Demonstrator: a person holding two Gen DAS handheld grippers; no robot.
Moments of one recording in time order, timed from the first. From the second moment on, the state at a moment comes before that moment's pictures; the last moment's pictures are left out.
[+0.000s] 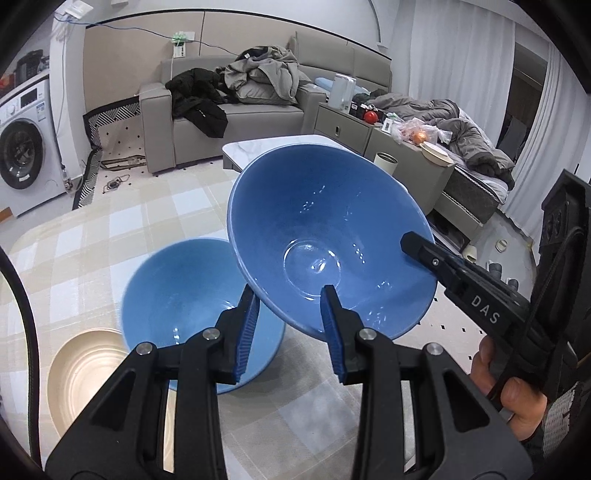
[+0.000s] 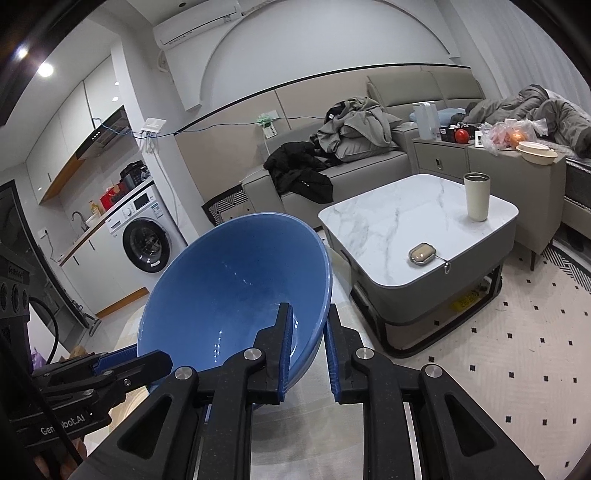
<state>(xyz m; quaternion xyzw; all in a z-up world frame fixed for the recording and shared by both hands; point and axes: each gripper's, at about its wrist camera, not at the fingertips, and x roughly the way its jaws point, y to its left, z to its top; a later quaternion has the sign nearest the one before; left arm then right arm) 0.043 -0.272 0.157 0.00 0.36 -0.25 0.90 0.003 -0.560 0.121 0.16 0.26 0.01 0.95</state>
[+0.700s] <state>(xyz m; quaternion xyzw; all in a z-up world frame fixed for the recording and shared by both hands) 0.029 -0.185 0.167 -0.02 0.36 -0.20 0.91 0.015 -0.495 0.121 0.13 0.26 0.07 0.95</state>
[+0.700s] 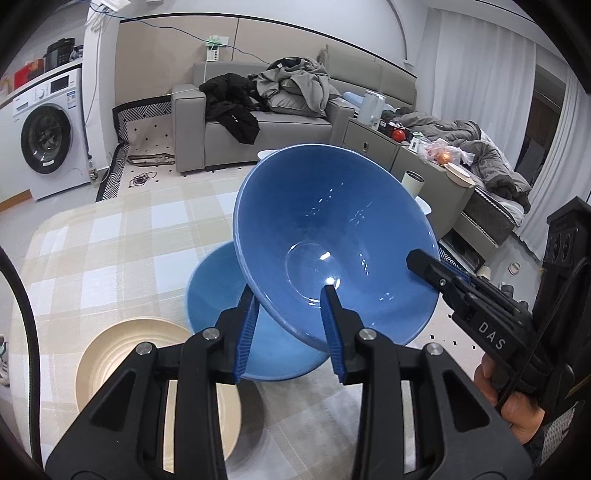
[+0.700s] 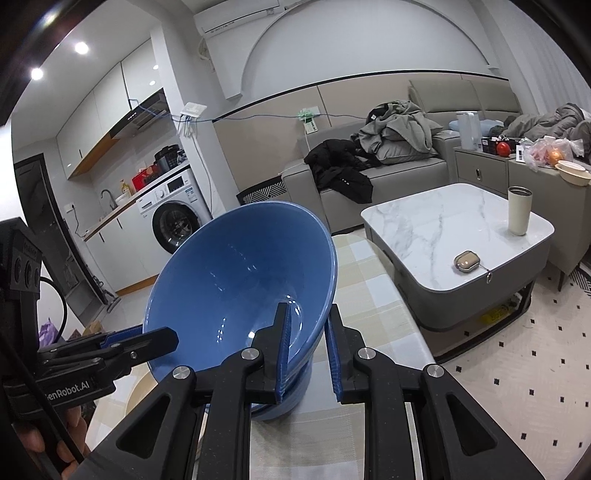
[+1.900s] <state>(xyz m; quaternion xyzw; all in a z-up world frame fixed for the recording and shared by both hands) 0.087 -0.158 0.087 0.00 0.41 -0.15 0.90 0.056 -0.454 0.064 0.08 0.34 0.09 0.93</state>
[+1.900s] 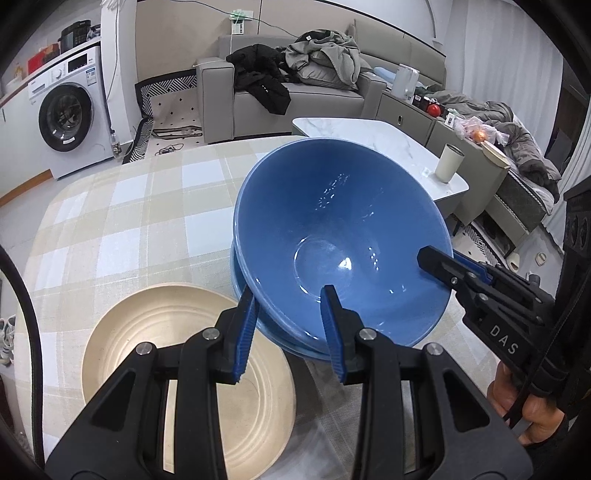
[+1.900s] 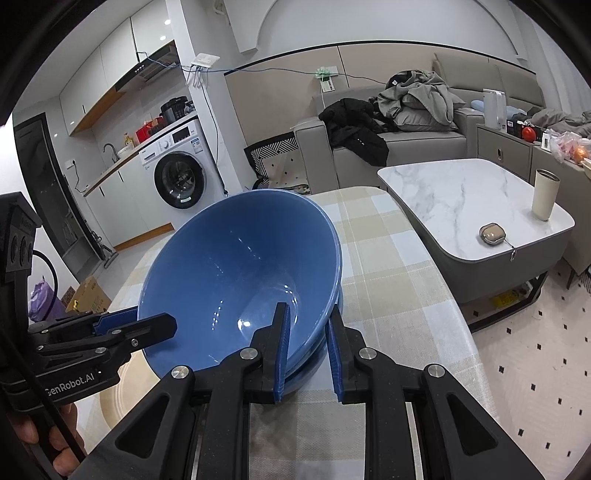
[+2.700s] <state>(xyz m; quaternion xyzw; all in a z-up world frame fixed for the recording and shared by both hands) 0.110 -0.147 0.054 -0.01 0.43 -0.14 0.89 0.057 -0.438 0.057 0.05 0.33 0.08 0.94</state>
